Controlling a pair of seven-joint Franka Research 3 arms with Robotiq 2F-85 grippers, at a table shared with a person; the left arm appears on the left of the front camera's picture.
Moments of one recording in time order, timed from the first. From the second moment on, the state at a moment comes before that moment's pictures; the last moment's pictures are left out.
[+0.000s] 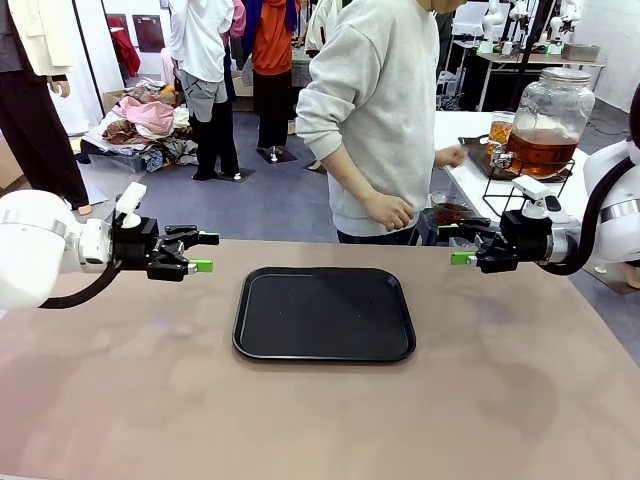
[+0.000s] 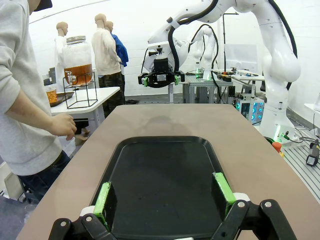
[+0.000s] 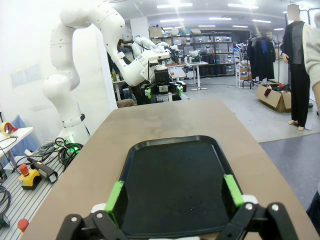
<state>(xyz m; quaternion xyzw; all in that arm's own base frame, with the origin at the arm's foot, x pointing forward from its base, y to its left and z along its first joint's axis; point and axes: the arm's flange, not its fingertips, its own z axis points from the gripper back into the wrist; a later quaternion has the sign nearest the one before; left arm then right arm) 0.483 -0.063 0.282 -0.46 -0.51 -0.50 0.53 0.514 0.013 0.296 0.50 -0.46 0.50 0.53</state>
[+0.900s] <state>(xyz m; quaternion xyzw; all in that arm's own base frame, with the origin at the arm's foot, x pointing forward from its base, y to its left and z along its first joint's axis) 0.483 -0.063 0.281 -0.46 -0.51 -0.50 0.53 0.514 0.013 0.296 0.50 -0.46 0.50 0.53</state>
